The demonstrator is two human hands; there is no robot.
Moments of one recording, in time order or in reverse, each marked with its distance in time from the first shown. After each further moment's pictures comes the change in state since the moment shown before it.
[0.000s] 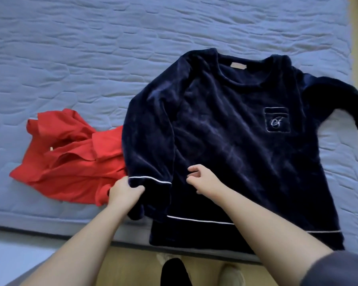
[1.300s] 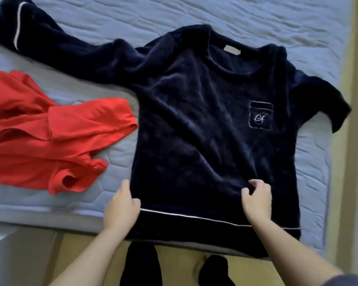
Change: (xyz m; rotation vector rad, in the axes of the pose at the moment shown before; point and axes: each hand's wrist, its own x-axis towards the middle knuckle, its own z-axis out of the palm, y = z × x) left_hand -0.043 -0.007 0.095 0.164 -0.053 0.139; right_hand -0.023 0.146 -0.125 -0.319 0.764 0.195
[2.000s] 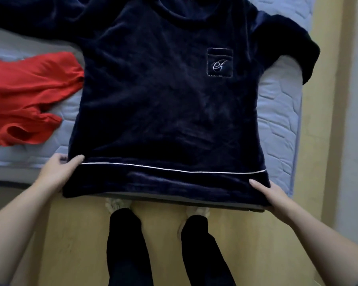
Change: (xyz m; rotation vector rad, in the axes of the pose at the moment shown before) left_hand -0.034 -0.024 -0.003 -0.270 -0.001 -0.234; right_hand 0.008 0.205 -0.093 0.508 -0.620 0.297
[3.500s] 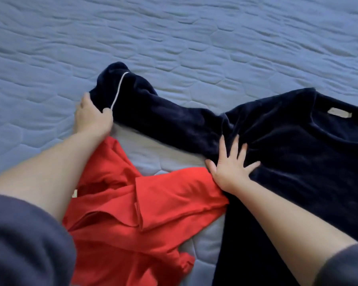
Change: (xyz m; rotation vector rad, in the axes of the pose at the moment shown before) left_hand 0.352 0.124 -0.284 -0.100 0.631 0.305; right_hand 0.128 -0.386 0.494 -1.073 0.330 -0.733
